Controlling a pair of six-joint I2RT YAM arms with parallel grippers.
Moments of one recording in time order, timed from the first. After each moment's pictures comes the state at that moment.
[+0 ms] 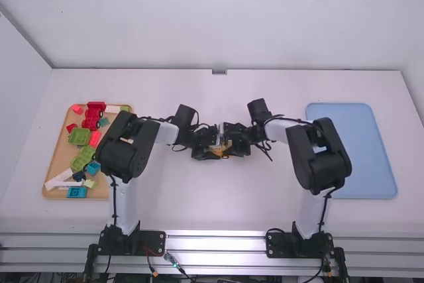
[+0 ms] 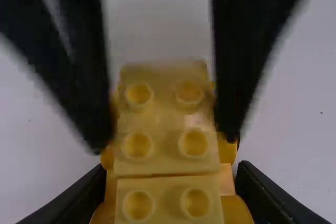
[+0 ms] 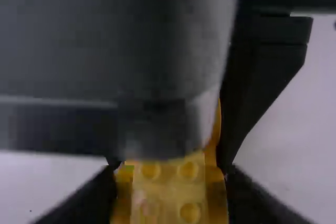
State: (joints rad) left arm -0.31 2.09 1.02 -0.09 0.86 1.12; right arm 0.33 2.00 1.04 -0.32 -0.81 -1.15
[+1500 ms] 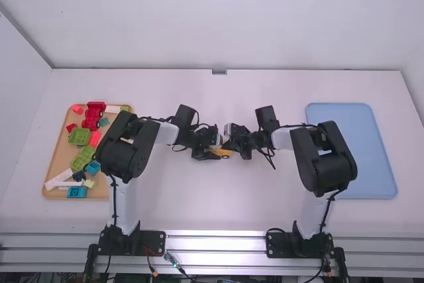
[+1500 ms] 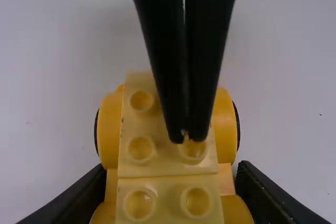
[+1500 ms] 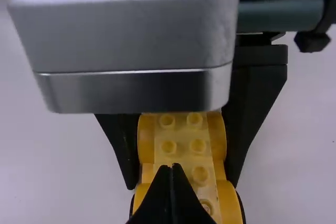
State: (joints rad) left arm -0.31 2.09 1.02 -0.08 0.86 1.12; right arm 0.29 1.97 0.88 -0.05 -0.97 -1.02
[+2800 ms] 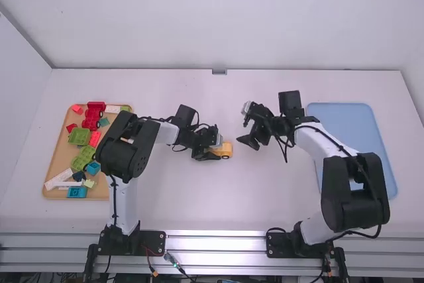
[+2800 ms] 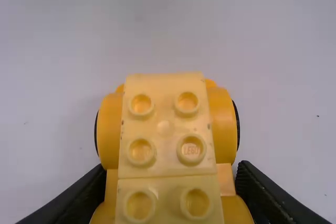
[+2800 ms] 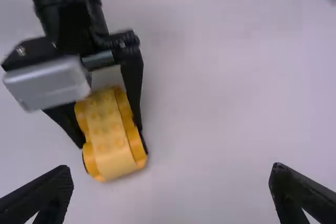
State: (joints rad) left arm -0.31 2.09 1.02 -0.08 0.86 1.11; right arm 0.16 1.65 0.93 -0.32 -0.73 -0.84
